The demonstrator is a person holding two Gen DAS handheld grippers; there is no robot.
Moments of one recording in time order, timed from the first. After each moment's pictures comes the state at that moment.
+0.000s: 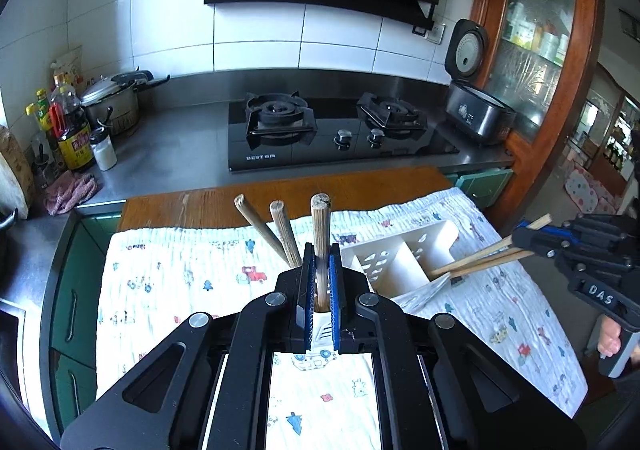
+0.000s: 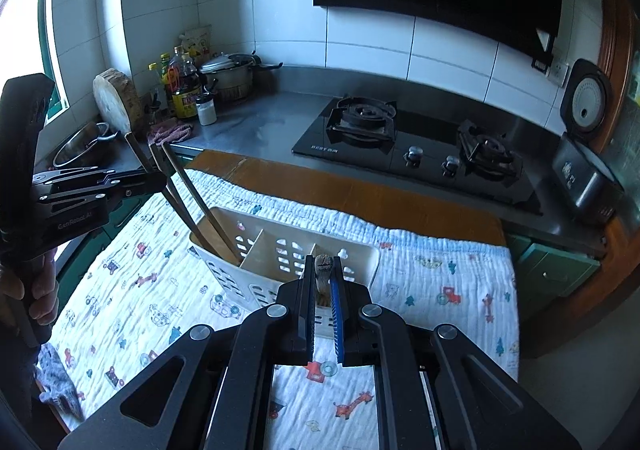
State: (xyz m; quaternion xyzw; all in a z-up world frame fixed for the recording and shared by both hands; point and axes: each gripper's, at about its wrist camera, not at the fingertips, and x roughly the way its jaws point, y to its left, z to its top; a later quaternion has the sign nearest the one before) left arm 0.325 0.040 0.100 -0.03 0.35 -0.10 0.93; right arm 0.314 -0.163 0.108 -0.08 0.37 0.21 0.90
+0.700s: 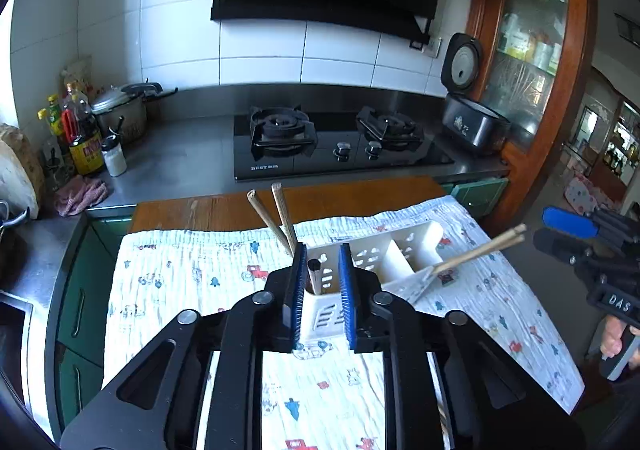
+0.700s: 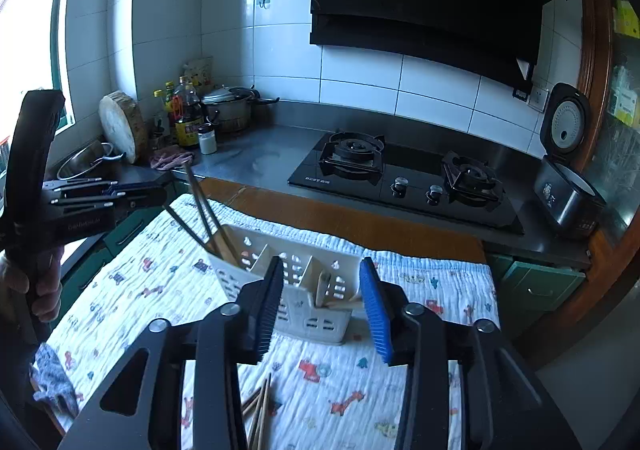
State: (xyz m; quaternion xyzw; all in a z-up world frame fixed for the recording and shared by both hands) left arm 0.277 0.040 0.120 -0.03 0.32 -0.09 0.94; right arm 0.260 -0.183 0.132 -0.08 0.30 0.20 0.93
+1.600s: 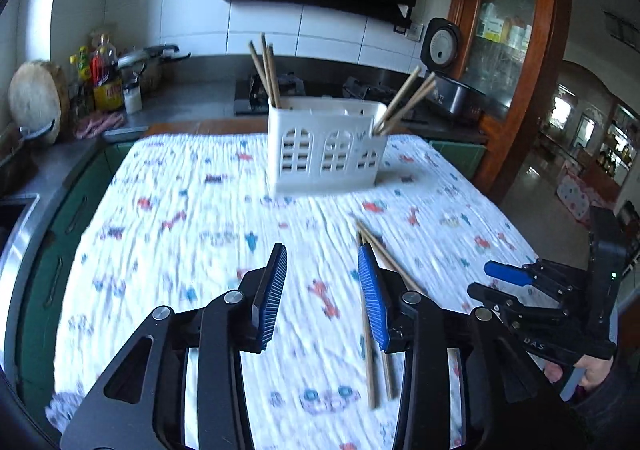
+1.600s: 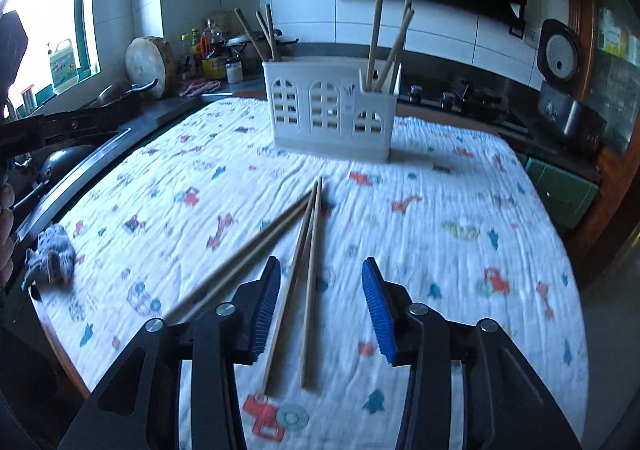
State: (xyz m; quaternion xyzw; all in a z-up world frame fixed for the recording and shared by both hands) left arm 0.076 0.014 0.025 -0.06 0.33 -0.09 0.94; right arm 0.082 -0.206 -0.037 -0.06 0.35 0.21 0.91
